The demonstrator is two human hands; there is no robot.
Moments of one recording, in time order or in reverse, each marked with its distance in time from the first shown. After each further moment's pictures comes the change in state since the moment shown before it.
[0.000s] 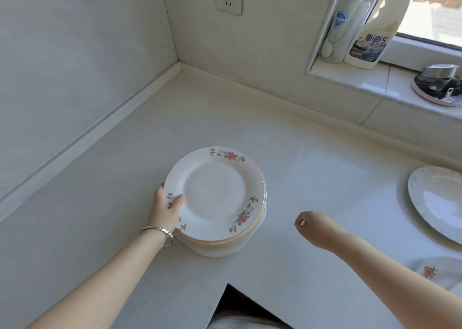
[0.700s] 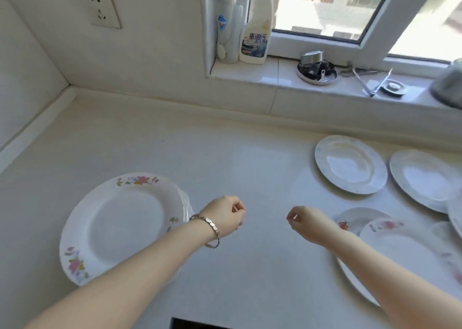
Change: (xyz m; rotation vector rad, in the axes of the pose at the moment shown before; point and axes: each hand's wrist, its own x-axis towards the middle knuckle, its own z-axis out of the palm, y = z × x) left_hand -0.086 0.102 0.188 0.623 -0.894 0.387; right_hand -0.059 0.111 -0.018 0.278 0.163 0.280
